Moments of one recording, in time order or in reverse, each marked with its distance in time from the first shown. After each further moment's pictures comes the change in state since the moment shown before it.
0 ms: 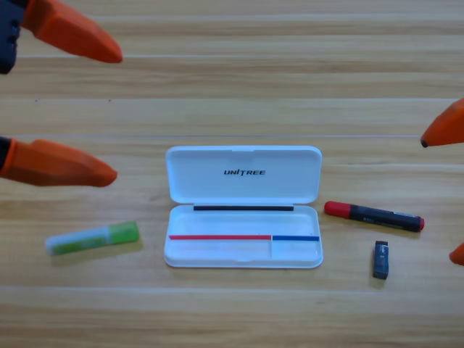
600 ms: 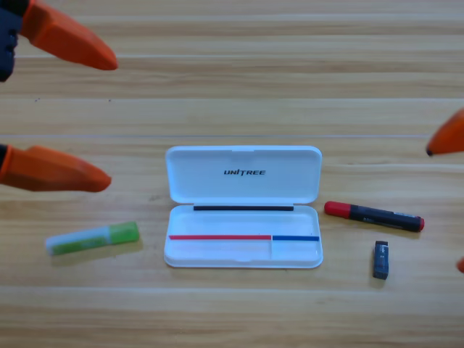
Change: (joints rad) arm 0 0.000 0.001 0.000 0.020 0.011 0.000; arm 1 0.000 0.001 -0.003 0.023 0.000 0.015
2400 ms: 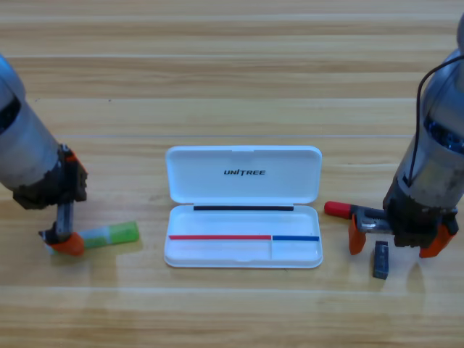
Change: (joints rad) arm 0 0.306 0.498 0.286 -0.186 0.276 0.166; arm 1 -0.109 0.728 -0.005 -0.058 -0.461 1.148
